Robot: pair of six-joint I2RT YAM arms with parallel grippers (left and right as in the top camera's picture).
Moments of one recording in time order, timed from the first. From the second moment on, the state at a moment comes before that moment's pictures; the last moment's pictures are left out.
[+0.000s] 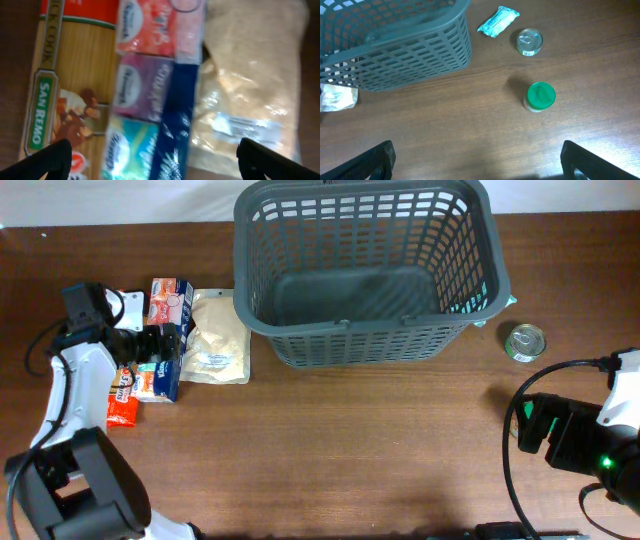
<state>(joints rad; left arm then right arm) 0.33 1.74 1.24 -0.61 0.18 0.23 0.03 1.03 1.84 -1.69 0.04 0.27</state>
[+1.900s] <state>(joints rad) -0.06 1.40 1.60 -0.49 -0.03 0.52 0.03 1.03 1.84 -1.69 0.04 0.27</state>
